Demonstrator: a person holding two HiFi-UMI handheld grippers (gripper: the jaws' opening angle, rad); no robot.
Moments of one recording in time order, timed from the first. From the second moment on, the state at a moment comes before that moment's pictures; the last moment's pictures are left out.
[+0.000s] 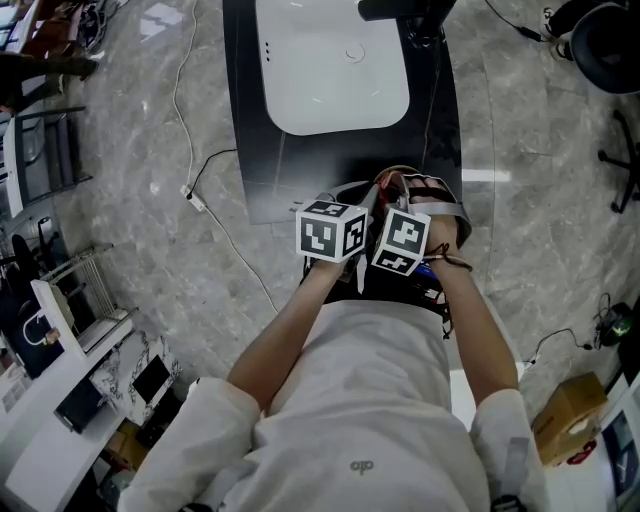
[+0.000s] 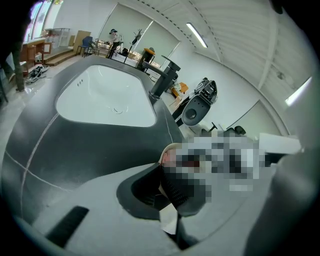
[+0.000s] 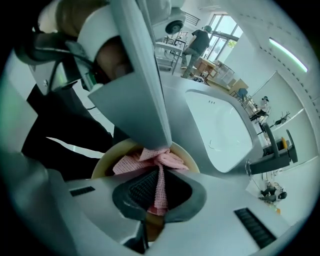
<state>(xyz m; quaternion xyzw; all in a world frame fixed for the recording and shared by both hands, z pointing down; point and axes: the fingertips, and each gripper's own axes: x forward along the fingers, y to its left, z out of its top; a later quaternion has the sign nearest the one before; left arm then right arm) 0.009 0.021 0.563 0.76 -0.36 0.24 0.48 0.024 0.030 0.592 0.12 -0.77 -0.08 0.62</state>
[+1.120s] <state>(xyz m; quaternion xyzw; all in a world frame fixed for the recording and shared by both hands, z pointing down) 0.015 0.017 0.559 0.75 -0.37 0.23 0.49 0.079 0.010 0.544 0.17 -0.73 -0.14 0.64</state>
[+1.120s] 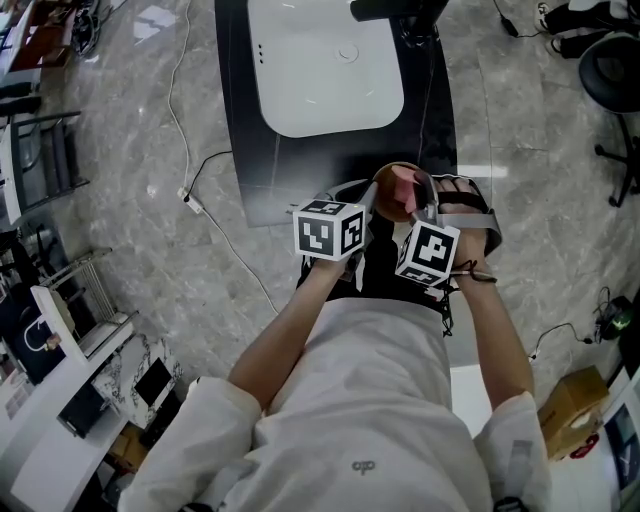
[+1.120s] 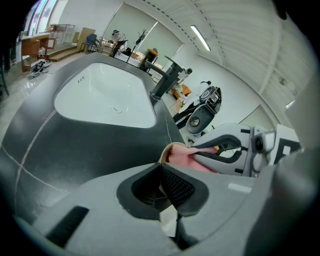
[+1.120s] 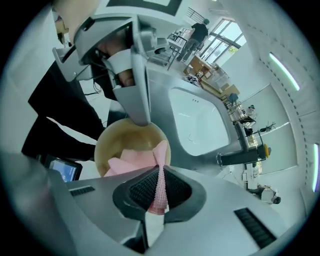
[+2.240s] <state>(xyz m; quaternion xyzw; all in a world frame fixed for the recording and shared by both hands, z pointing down) 0.016 0.013 0.561 0.75 -0.38 0.20 0.50 0.020 0.046 0.565 0.17 -0.81 0.03 0.56</state>
